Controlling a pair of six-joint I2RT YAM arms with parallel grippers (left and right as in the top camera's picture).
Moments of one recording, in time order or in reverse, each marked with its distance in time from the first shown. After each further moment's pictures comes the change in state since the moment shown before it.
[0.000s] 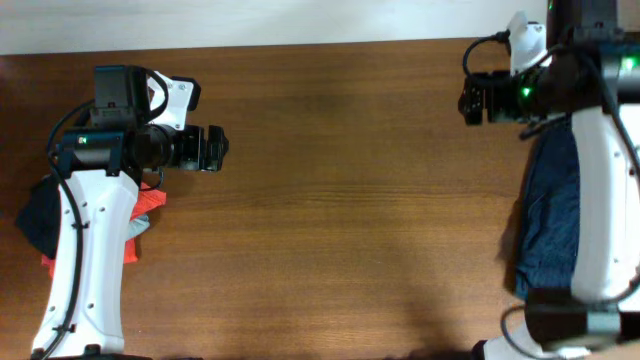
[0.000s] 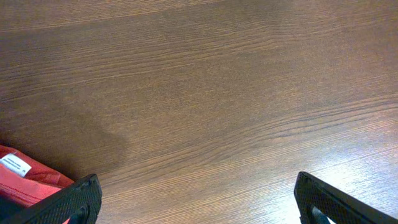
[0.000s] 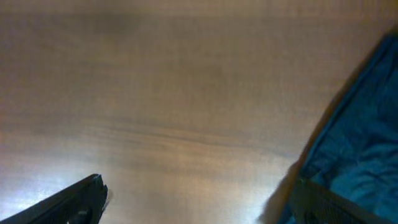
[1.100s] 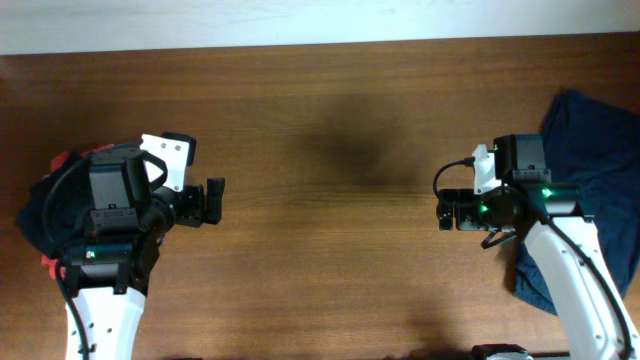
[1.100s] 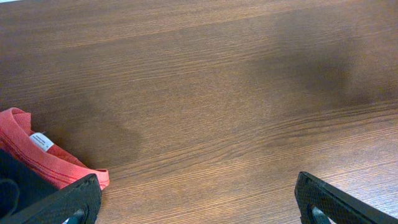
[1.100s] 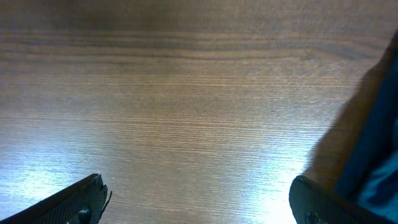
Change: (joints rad) left arm 0.007 -0.451 -0.509 0.312 -0.055 -0.002; right arm 0.011 -0.436 -1.114 0.532 0.034 0.077
